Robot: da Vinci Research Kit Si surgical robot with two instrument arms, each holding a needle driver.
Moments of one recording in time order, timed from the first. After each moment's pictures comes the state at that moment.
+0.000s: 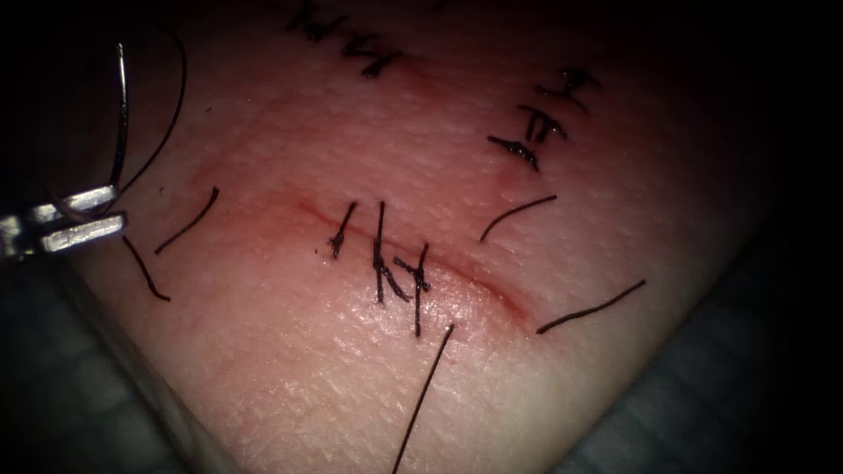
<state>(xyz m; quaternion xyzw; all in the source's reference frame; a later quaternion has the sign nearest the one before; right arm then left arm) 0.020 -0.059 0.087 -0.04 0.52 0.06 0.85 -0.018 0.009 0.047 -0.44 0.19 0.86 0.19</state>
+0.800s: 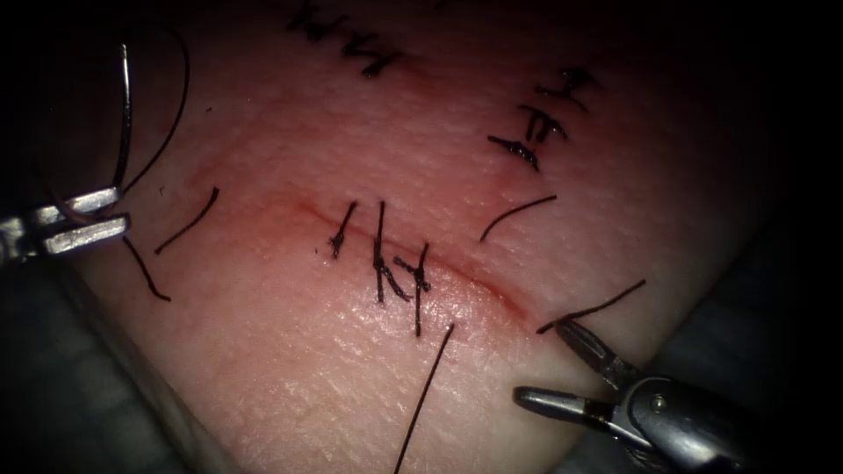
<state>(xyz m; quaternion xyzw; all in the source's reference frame) 0.009 -0.048 0.096 0.06 0.43 0.56 0.71 -0.018 0.009 0.047 -0.44 0.19 0.86 0.19</state>
